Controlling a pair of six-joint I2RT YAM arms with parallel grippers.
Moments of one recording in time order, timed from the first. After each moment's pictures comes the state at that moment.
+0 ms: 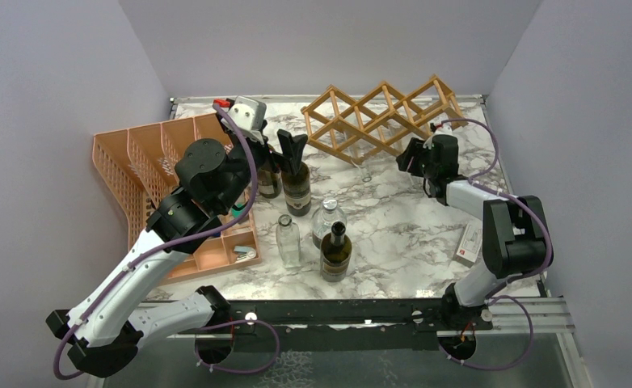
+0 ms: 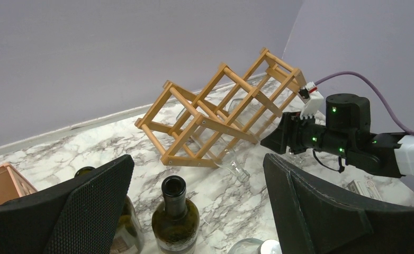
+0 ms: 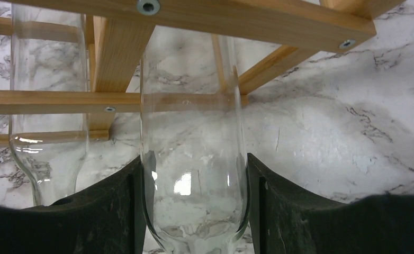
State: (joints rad) left arm -0.77 0.96 1.29 -0.27 -0.24 -0.10; right arm 0.11 1.61 0.81 0.32 -0.05 0.30
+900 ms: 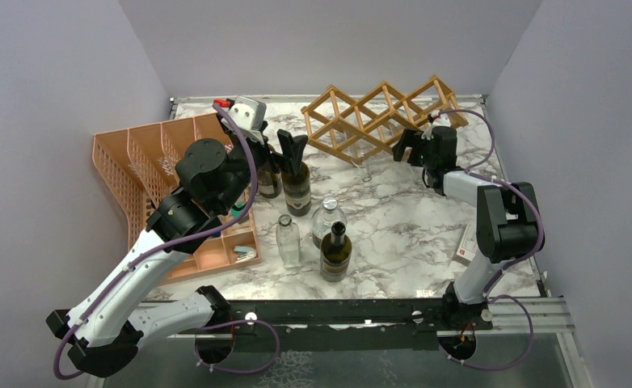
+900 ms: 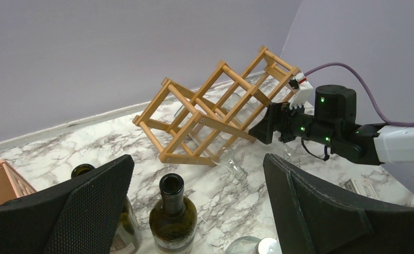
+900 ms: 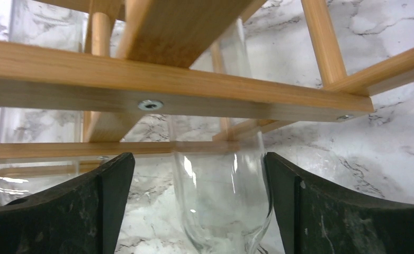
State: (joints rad) left arm -0.77 0.96 1.29 -0.28 -0.24 -0.12; right arm 0.10 1.74 0.92 0.39 -0.07 0.24
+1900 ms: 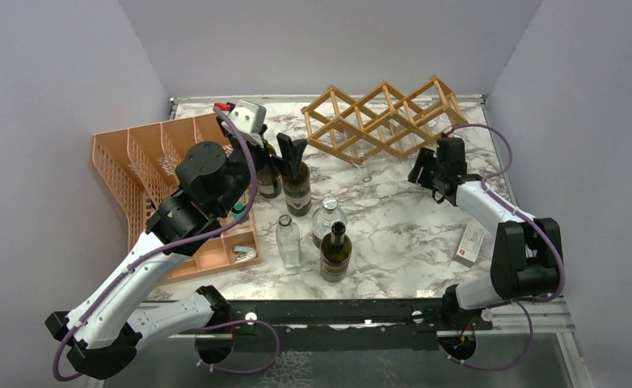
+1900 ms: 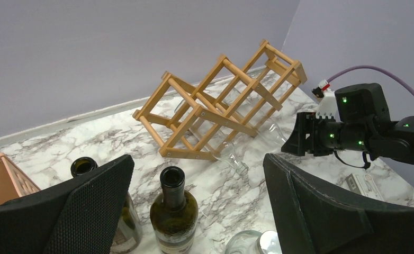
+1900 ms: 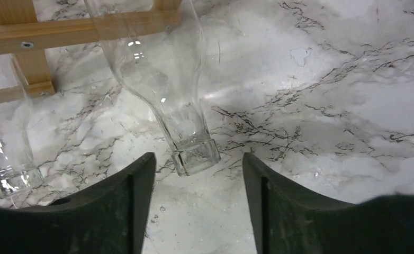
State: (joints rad) left arm -0.77 0.94 1.26 -0.29 -0.24 -0.12; right arm 0.10 1.47 0.85 -0.13 0.07 0.37
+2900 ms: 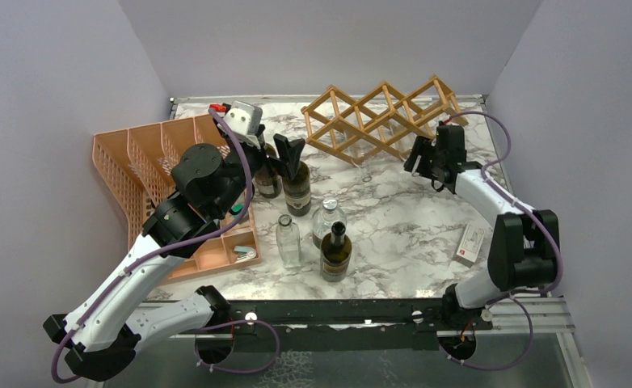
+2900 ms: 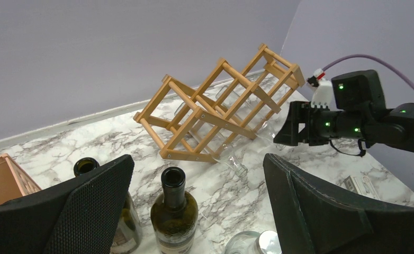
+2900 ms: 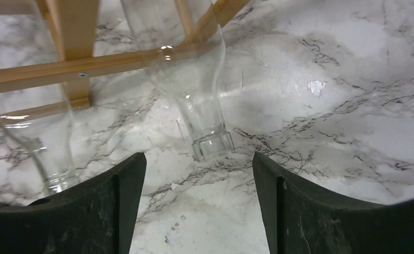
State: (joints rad) left arm -0.77 0.93 1.26 -0.29 -0.24 -0.12; right arm 0.10 1.55 0.98 -0.17 0.04 0.35
